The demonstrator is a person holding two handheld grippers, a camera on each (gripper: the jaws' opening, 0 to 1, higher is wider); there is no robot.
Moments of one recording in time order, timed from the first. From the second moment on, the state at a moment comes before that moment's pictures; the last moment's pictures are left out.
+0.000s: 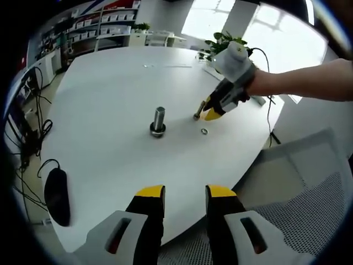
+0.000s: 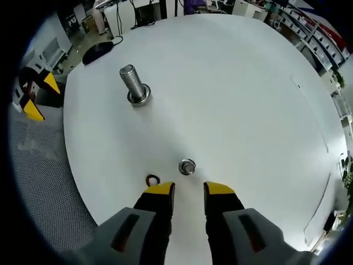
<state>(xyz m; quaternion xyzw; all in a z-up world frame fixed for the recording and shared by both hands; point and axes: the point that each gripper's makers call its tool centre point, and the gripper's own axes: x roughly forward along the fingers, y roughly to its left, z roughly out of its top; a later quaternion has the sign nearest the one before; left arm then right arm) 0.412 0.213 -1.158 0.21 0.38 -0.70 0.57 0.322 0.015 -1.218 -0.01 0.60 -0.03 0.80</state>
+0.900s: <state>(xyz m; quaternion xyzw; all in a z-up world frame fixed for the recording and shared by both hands) 0.412 0.215 -1.159 0.22 0.38 -0.70 0.57 0.325 0.048 -1.235 -0.02 0.57 0.02 0.82</state>
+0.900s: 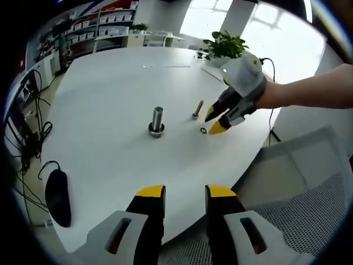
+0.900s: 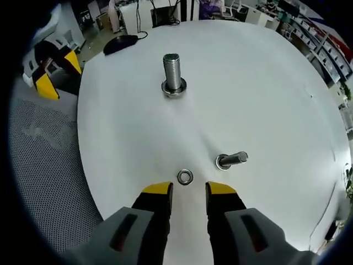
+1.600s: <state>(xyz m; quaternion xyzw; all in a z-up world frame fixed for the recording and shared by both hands) 0.410 0.216 -1.162 0.23 0.38 -0.70 0.56 0.328 0.056 -1.239 -0.04 0.57 0.05 0.82</state>
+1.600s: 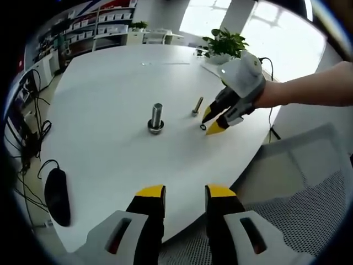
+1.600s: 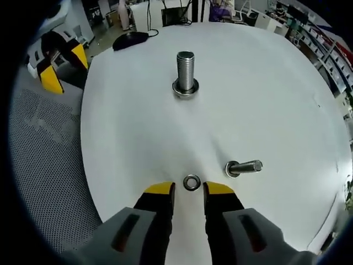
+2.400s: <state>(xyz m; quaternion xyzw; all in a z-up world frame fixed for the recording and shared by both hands) 0.411 0.216 -1.163 0.22 0.38 -0.69 0.57 0.331 0.060 -1.240 -0.08 0.64 0.06 0.76</state>
